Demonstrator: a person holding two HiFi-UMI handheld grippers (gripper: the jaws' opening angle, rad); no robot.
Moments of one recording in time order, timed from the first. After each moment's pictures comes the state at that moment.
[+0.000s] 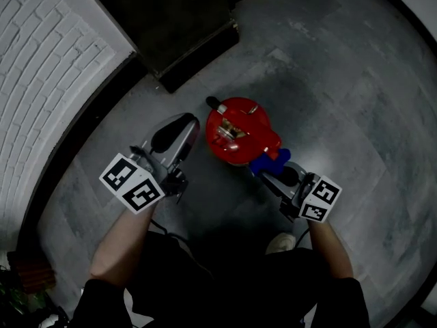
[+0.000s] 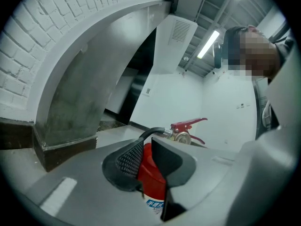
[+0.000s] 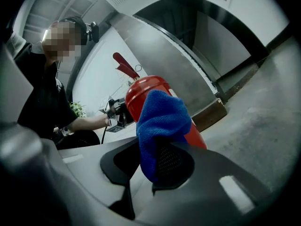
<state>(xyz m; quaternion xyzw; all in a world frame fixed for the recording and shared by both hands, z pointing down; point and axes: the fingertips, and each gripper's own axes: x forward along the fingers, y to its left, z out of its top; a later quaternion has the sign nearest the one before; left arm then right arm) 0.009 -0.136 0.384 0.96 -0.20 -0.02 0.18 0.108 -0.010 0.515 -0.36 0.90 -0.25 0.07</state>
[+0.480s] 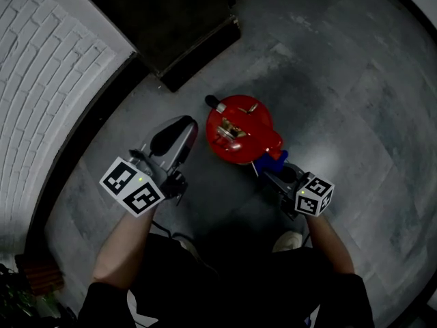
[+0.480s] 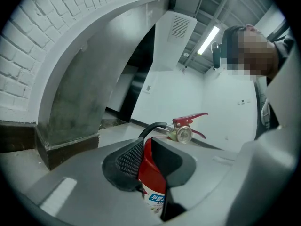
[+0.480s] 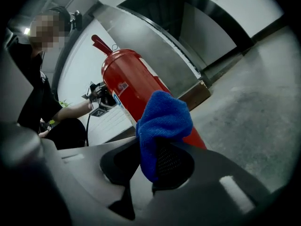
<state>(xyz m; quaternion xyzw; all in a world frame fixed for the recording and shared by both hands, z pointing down) 0.004 -0.136 0.394 0.96 -0.20 0.01 0.17 0.112 -0.013 0.603 -0.39 0.86 -0.32 0.03</state>
